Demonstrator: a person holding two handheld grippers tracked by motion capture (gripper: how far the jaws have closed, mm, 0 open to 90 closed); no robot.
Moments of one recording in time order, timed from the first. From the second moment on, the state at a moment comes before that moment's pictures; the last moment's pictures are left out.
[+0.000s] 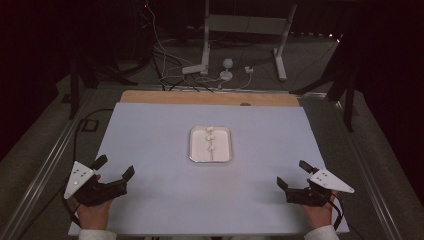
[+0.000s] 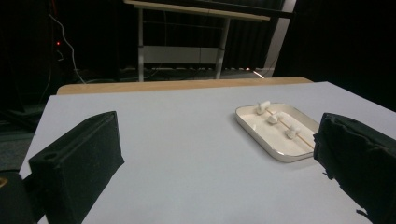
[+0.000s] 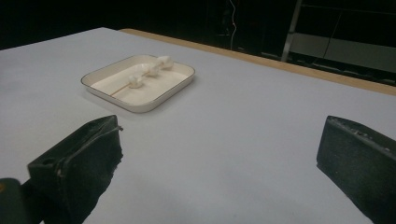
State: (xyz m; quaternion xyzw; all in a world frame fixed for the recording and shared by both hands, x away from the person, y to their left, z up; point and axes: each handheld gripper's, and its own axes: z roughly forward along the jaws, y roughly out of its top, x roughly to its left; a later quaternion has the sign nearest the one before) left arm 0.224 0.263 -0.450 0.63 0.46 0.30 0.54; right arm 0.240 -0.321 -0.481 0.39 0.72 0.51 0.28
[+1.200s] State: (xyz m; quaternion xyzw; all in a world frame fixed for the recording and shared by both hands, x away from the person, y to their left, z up) left arm 0.279 0.215 -0.428 0.67 0.45 0.24 0.54; right arm 0.240 -0.317 -0.484 0.38 0.72 0.50 0.28
